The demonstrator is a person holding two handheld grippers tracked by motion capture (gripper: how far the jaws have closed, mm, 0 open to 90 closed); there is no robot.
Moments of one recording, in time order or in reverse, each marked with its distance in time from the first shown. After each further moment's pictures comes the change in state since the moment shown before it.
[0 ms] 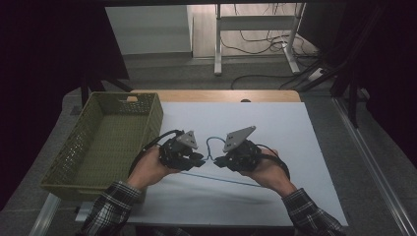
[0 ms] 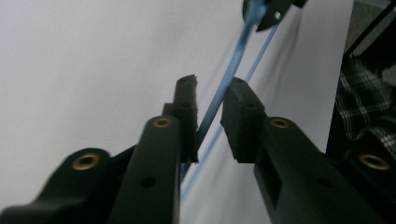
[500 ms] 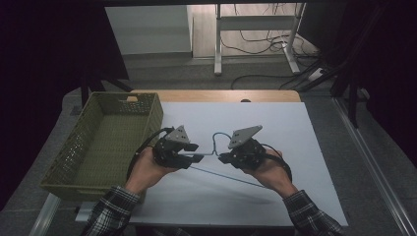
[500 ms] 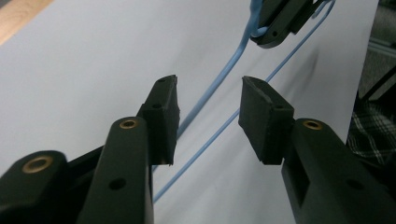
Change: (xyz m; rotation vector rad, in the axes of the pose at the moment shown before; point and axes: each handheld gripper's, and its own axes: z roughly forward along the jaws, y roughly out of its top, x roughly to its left) left arm -0.001 -0.010 -0.013 -0.141 0.101 -0.099; right arm -0.007 -0.010 -0.003 -0.023 -0.063 0.075
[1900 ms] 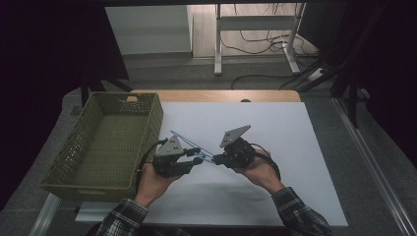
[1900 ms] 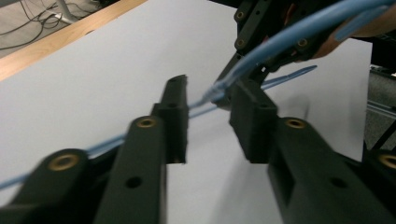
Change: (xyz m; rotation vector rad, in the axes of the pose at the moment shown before) left arm -0.012 -0.033 0.017 -0.283 0.044 -0.066; right arm -0.012 -0.006 0.039 0.016 0.062 0.070
